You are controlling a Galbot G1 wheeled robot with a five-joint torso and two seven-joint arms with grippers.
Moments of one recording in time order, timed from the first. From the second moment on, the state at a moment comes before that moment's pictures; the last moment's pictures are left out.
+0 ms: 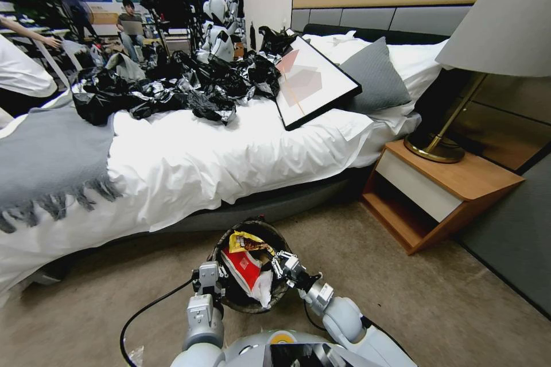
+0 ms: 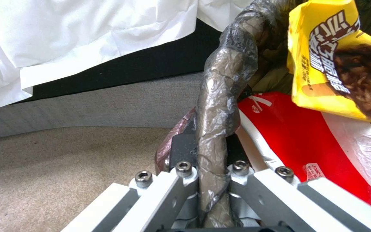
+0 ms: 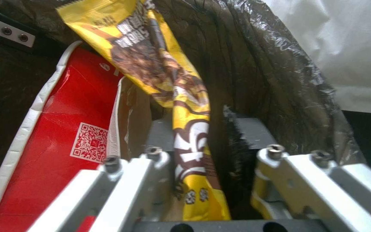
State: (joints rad) left arm 1.91 -1.49 -0.26 -2.40 0.05 0.38 -0.43; right arm -1.39 1.15 0.02 1.80 0.12 0.36 -0.25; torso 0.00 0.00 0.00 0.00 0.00
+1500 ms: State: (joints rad) left arm 1.90 -1.49 -0.27 -2.40 0.04 0.38 -0.43; right arm -1.49 1.15 0.17 2.07 0.10 0.44 -0.21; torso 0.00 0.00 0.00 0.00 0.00
